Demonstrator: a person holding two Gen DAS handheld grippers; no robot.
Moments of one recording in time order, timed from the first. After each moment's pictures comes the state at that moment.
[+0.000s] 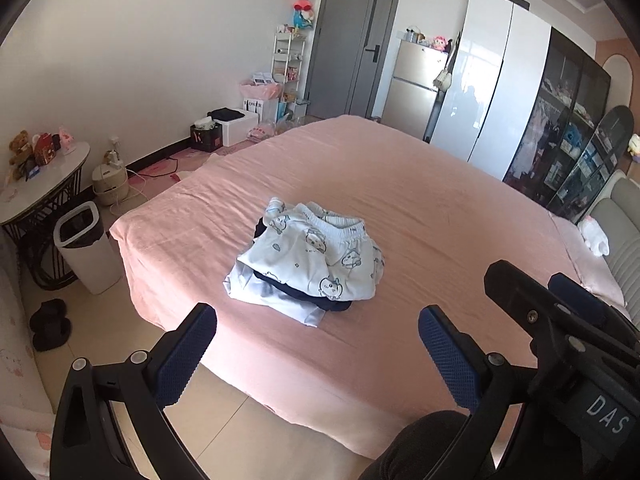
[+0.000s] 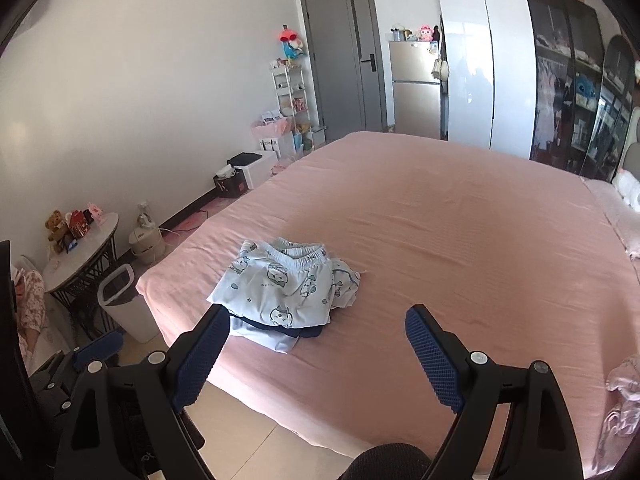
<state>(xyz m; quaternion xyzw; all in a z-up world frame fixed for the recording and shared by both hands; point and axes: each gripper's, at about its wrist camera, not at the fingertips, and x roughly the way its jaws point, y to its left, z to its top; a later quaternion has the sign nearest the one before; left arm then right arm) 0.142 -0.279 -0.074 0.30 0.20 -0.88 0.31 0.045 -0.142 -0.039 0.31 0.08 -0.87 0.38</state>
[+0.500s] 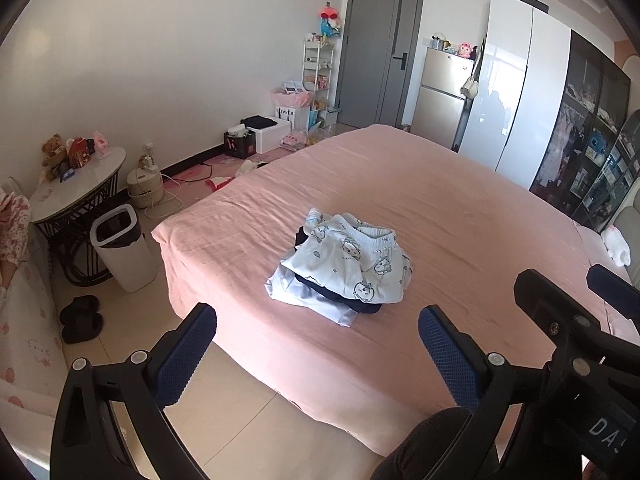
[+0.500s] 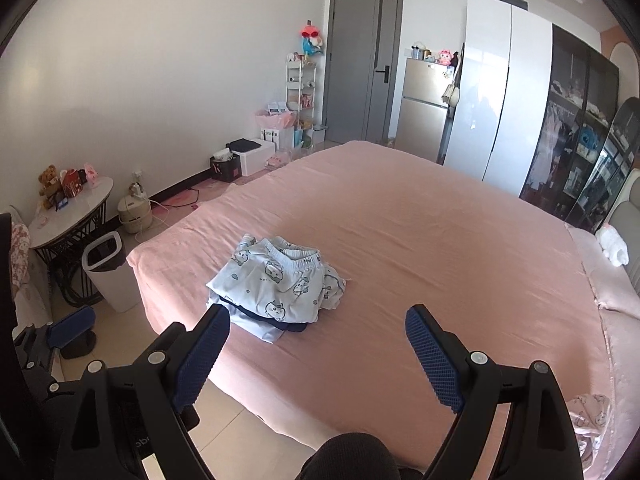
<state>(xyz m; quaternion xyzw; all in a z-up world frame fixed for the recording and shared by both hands) 0.171 -0.268 -0.046 0.29 0.18 -0.86 0.37 0.083 -0.144 -0.002 0.28 0.16 -0.87 0.37</state>
